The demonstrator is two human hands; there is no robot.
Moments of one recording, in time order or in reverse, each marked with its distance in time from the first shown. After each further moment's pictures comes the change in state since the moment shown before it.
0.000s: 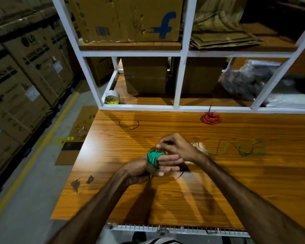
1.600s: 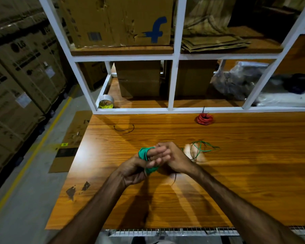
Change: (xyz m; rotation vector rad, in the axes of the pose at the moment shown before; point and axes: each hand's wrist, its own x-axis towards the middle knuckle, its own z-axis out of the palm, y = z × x) left_hand -0.003 0.015 -0.001 -0.363 -0.003 0.095; right_hand -0.024 0.010 0.027 -0.003 0.162 0.181
